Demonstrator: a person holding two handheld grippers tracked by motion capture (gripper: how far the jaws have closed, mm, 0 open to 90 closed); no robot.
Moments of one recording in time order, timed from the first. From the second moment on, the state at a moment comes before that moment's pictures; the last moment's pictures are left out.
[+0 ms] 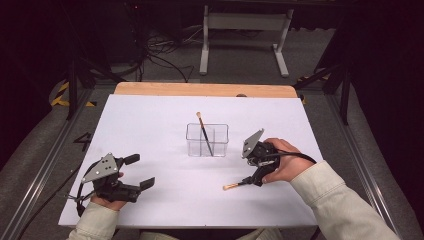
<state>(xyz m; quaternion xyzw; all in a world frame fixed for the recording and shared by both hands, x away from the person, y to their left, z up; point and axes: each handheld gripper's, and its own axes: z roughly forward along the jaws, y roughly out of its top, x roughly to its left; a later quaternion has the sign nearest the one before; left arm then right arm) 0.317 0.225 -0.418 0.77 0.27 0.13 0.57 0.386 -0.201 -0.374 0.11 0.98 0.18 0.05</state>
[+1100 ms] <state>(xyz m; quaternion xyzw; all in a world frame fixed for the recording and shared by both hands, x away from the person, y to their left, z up) 0.316 0.225 -0.417 0.76 0.27 0.13 0.57 0.390 -0.192 -0.407 0.08 0.99 0.10 0.01</state>
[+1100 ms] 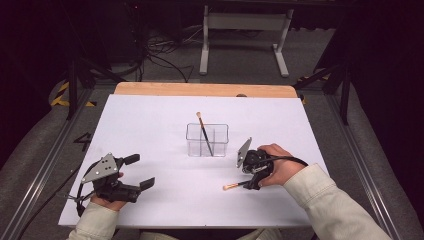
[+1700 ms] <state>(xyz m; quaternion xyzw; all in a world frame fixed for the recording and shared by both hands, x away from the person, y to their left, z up) 0.316 0.225 -0.417 0.76 0.27 0.13 0.57 0.390 -0.188 -0.417 0.05 1.00 0.06 0.00</state>
